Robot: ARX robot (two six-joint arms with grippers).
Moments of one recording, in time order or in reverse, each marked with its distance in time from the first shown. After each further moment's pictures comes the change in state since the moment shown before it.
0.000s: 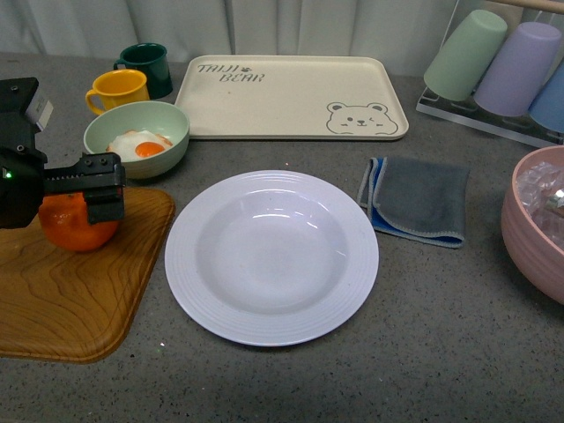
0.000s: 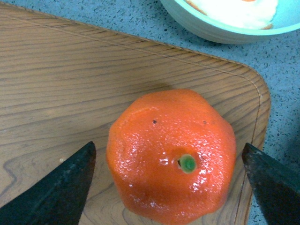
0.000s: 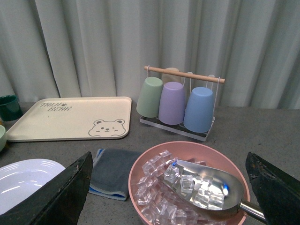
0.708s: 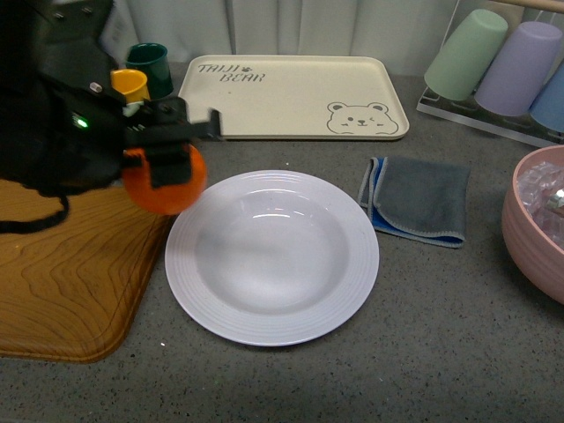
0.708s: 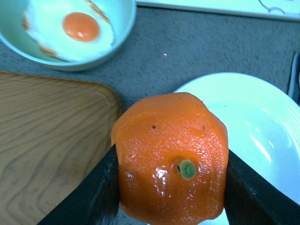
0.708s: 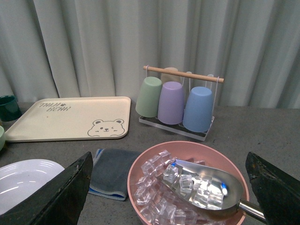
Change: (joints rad) left arm -0.277 -0.167 -0.016 -0.006 -0.008 -0.124; right arm 0.000 0.000 0.000 0.000 0.000 0.000
